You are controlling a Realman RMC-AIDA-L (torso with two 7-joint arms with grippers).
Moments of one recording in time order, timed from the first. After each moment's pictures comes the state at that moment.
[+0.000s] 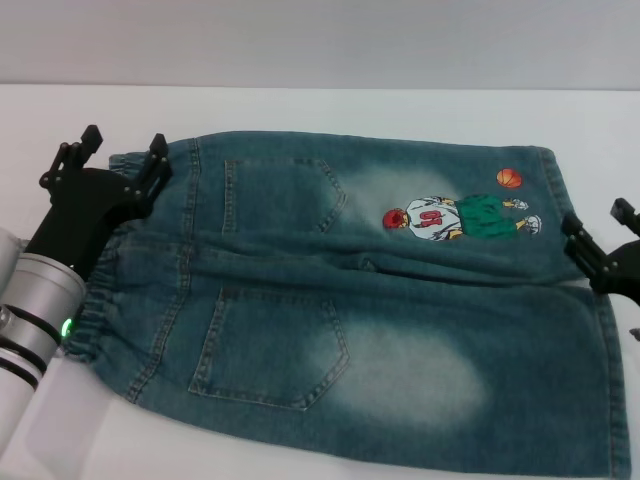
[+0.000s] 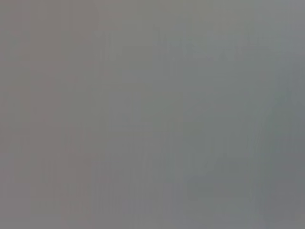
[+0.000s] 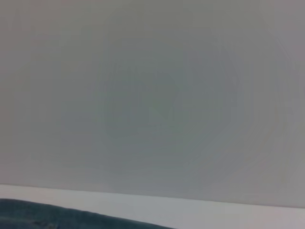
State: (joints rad) left arm -0.16 -2.06 -1.06 -0.70 2.67 0.88 -0.05; right arm -0.03 2.08 1.42 0.78 -0.28 0.80 -2.67
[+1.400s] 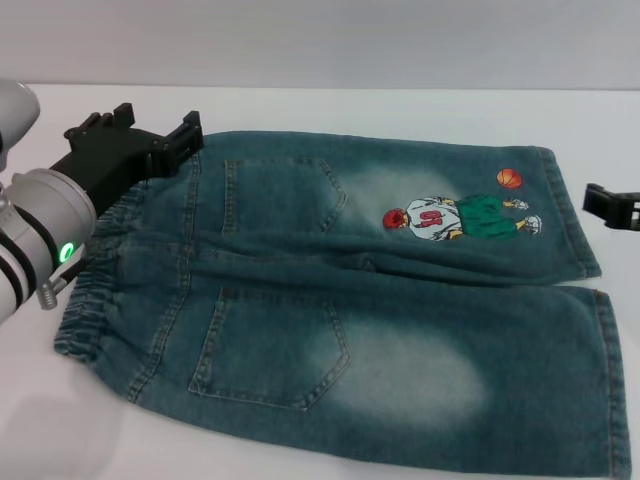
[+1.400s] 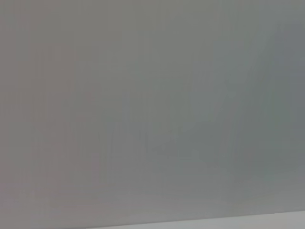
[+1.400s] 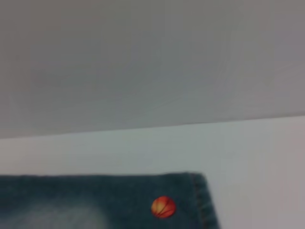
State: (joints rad) left arm 0.03 -2.05 -1.25 -1.52 2.69 -0.14 0.10; right arm -0.01 1.91 1.18 1.79 -0.03 -0.74 -2.48
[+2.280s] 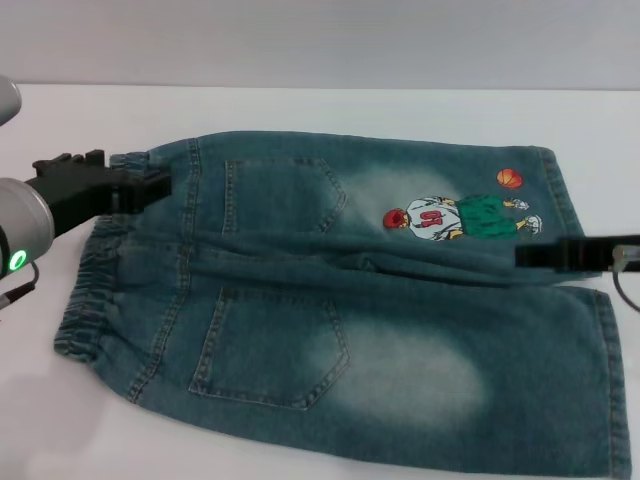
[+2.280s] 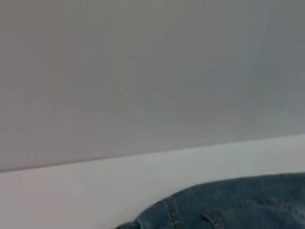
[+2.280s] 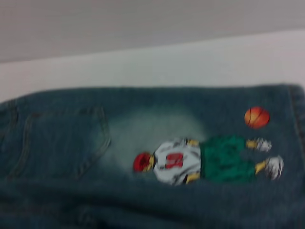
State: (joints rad) left arm 0.03 -2.05 -1.38 -1.68 2.69 -0.57 0.16; right arm 0.10 1.95 1.43 1.89 0.57 -1.22 -2.88
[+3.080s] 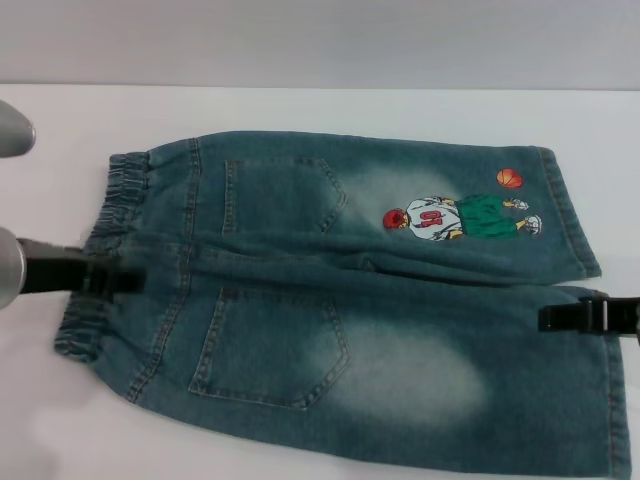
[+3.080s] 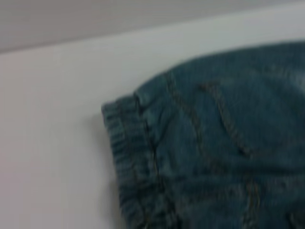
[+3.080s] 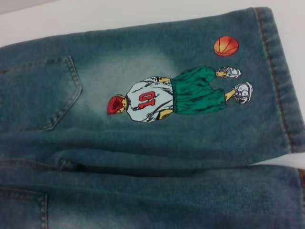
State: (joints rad) left arm -0.08 -2.05 -1.54 -1.76 2.72 -1.19 0.21; right arm 0.01 2.02 1.48 1.94 0.53 -1.36 -2.88
